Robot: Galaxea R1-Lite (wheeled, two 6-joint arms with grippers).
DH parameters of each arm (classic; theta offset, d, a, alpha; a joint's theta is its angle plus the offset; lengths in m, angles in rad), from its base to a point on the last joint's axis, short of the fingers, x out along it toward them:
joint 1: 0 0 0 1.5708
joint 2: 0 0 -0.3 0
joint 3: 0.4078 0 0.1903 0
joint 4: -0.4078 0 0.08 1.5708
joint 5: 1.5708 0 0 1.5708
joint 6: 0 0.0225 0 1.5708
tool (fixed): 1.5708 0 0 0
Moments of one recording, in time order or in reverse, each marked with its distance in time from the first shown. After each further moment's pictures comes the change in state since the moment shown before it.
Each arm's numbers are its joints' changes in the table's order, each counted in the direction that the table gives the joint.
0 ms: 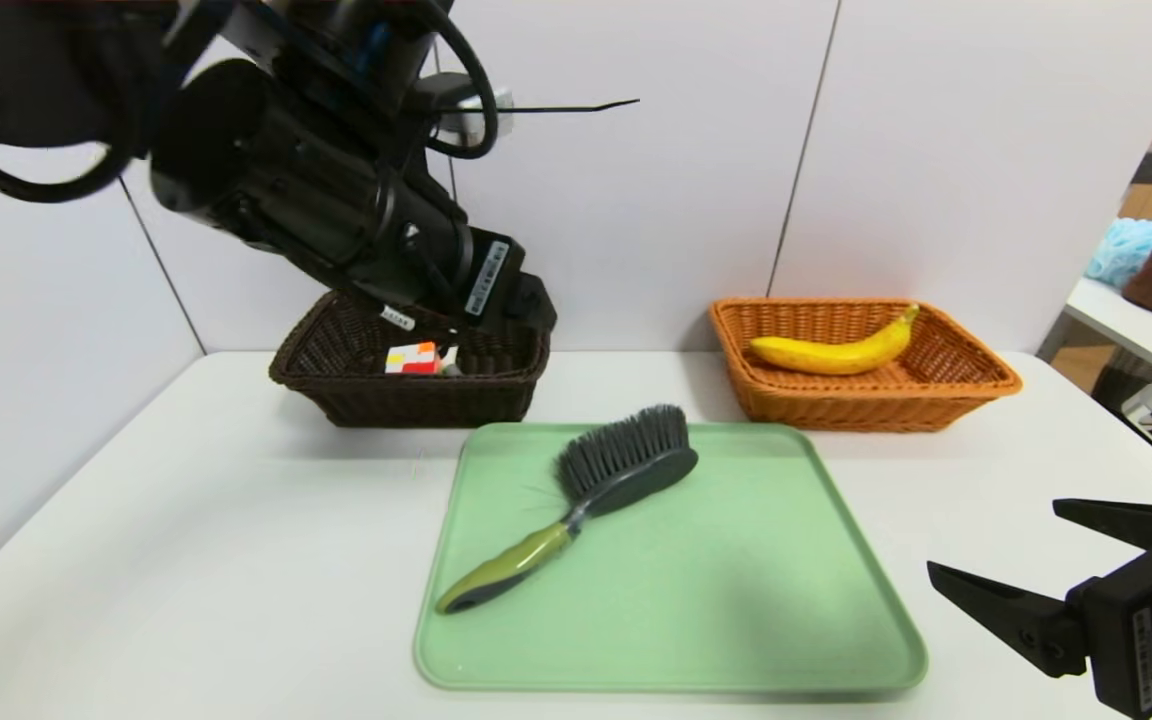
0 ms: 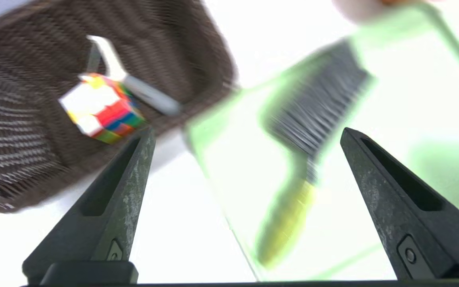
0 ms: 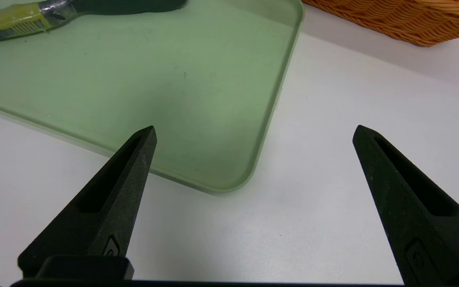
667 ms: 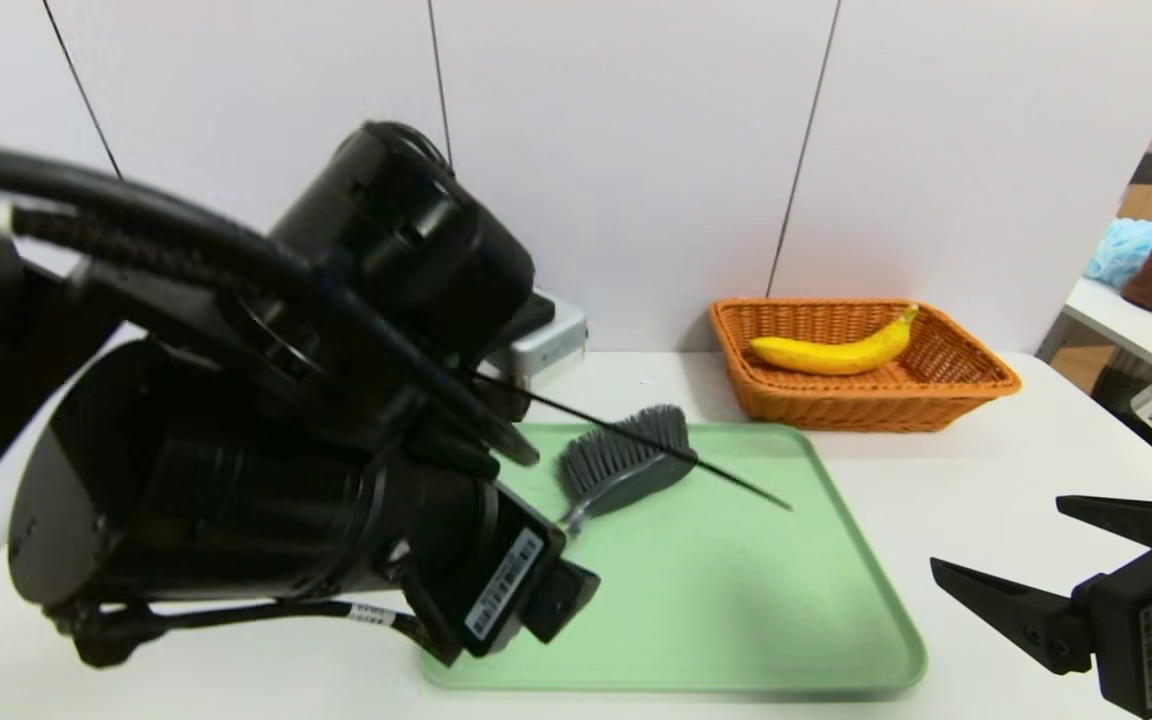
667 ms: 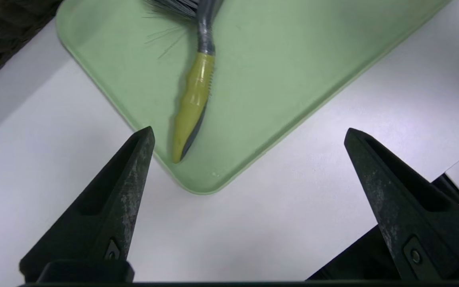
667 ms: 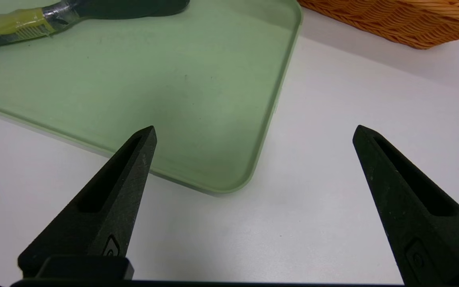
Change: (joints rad) left arm -0.299 0.217 -0.567 0.173 -0.066 -0.092; right arm 0.000 0.006 0.005 0.000 0.002 0.000
